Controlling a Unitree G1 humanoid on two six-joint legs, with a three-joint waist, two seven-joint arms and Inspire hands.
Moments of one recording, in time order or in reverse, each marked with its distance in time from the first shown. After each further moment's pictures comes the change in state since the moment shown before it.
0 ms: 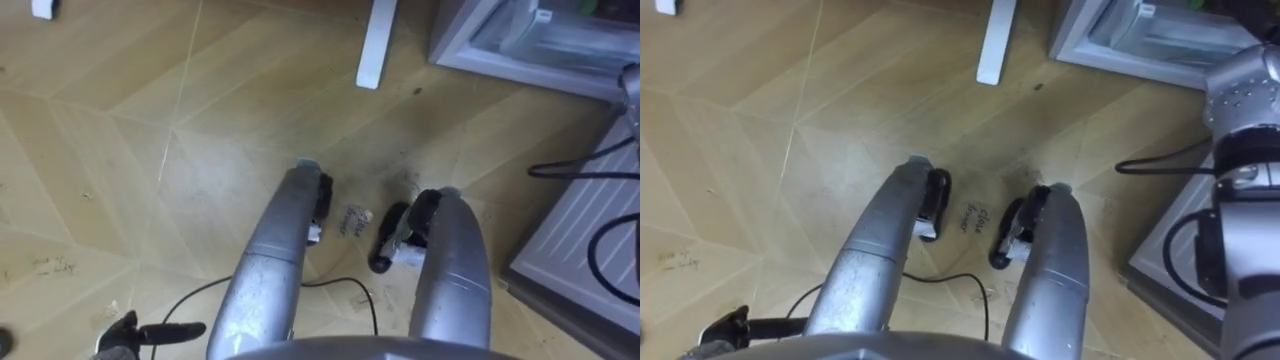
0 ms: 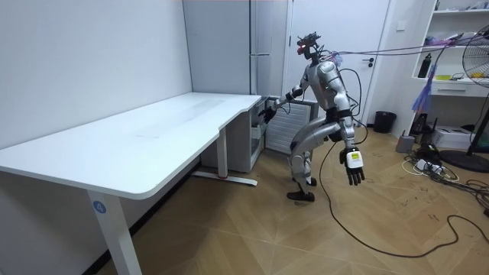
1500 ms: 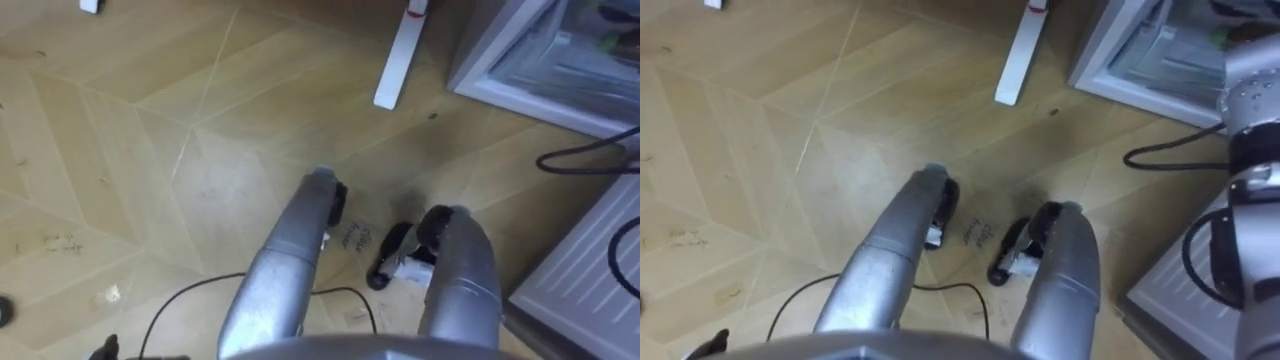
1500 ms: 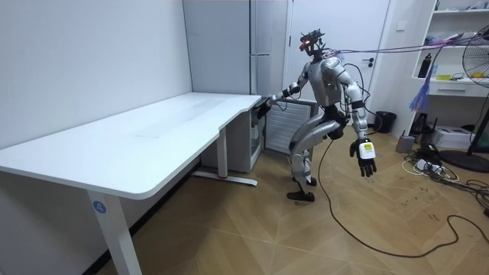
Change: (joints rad) left arm 0.210 0.088 -0.090 -0.218 -0.038 -0.036 0.037; right arm 0.044 -0.051 0.039 -0.016 0.180 -0.104 0.043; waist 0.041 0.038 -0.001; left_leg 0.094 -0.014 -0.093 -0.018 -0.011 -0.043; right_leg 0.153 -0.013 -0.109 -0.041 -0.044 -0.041
